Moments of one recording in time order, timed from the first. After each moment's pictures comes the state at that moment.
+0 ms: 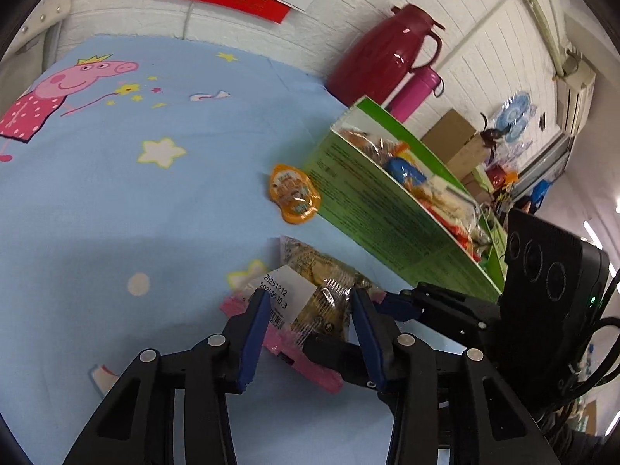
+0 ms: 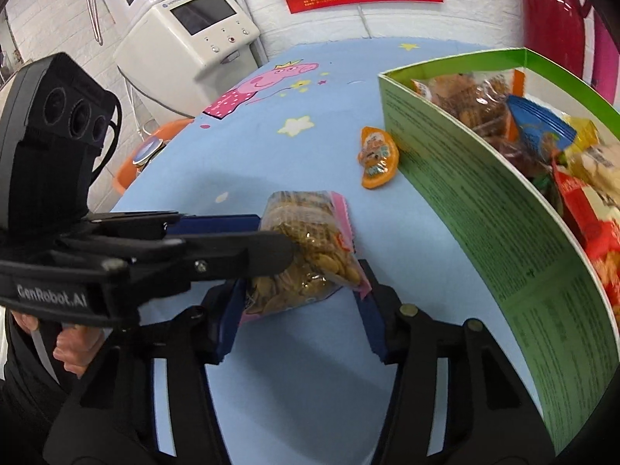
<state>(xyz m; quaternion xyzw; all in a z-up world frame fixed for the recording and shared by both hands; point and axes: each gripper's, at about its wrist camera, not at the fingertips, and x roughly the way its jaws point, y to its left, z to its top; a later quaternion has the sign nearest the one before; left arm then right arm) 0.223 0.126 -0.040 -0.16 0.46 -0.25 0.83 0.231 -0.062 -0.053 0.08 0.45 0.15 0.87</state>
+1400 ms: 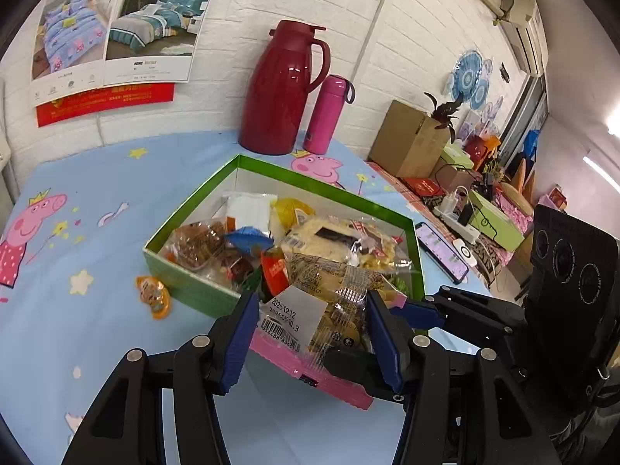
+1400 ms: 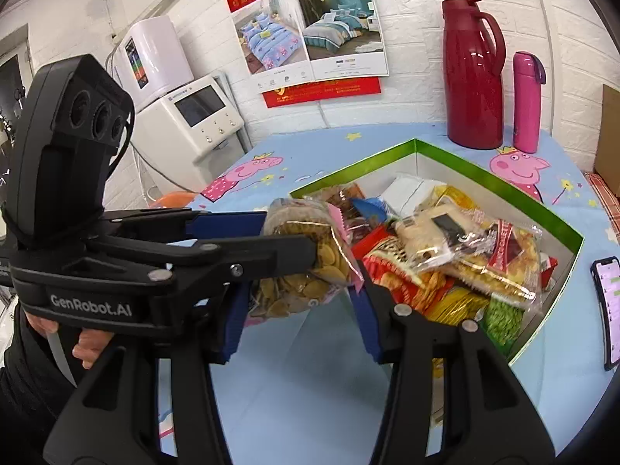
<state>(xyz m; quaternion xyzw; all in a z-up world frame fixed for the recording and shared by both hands) 0.217 -0.014 0.068 -0.04 0.39 -0.27 0.88 0.164 -0.160 0.040 0.10 0.33 0.12 0.93</state>
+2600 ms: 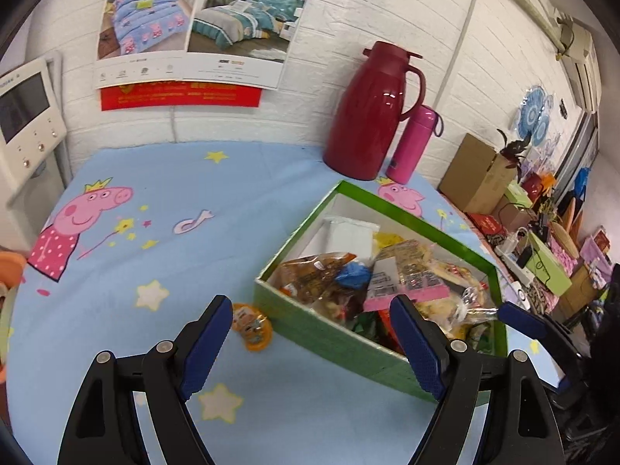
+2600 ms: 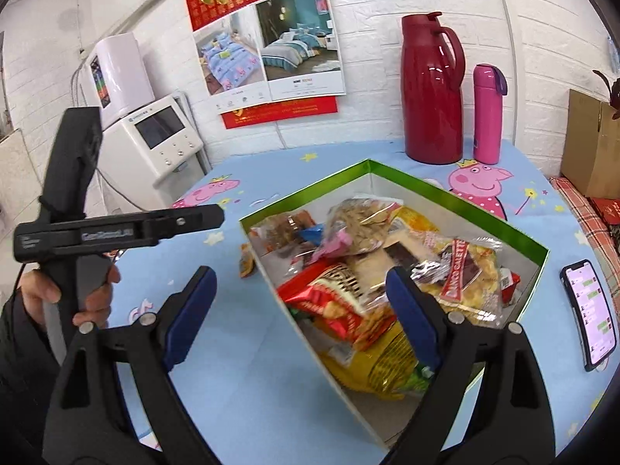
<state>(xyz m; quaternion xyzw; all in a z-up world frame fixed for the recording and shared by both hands) 0.255 0.054 0.050 -0.07 0.39 -0.15 0.91 0.159 -0.168 0.042 0.09 0.31 0.05 0.94</state>
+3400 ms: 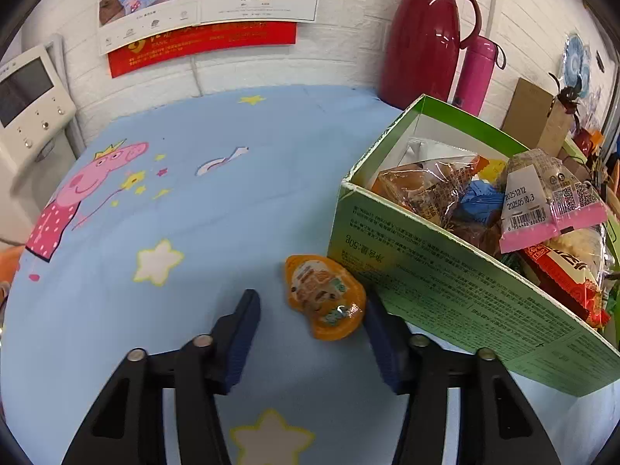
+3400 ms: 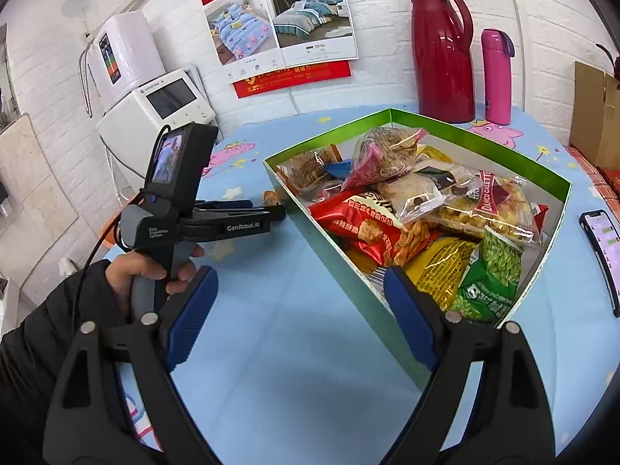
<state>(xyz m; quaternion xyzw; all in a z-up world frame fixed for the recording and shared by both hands) 0.293 0.055 -0.043 0.01 0.43 -0.09 0.90 0.136 -0.147 0.007 0.11 0.34 0.06 0.93</state>
